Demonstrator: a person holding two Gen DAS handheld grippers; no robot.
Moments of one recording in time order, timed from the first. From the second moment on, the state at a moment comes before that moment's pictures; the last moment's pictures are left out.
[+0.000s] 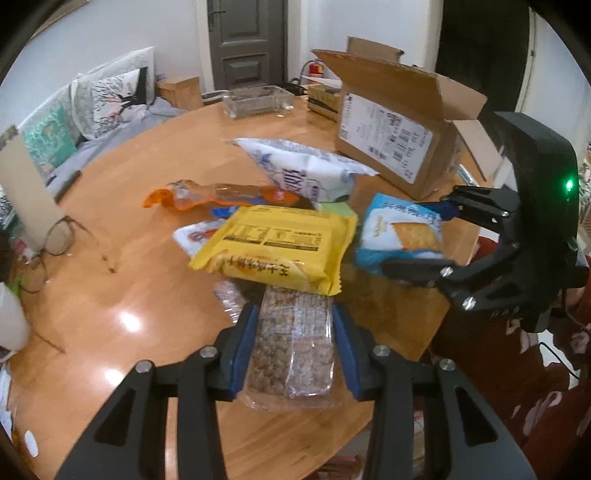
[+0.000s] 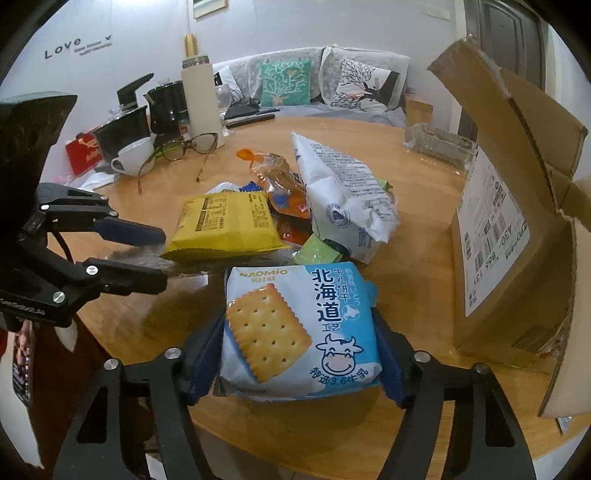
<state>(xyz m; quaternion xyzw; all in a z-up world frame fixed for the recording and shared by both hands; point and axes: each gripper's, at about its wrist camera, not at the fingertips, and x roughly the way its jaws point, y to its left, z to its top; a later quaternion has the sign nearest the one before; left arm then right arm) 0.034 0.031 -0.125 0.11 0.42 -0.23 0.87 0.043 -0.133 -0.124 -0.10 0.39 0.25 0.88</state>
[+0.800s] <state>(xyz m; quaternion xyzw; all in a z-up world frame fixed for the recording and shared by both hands) 0.049 0.118 -0.157 0.08 0.44 -0.02 0.90 0.040 -0.131 -0.119 -0.08 0.39 0.26 0.88</state>
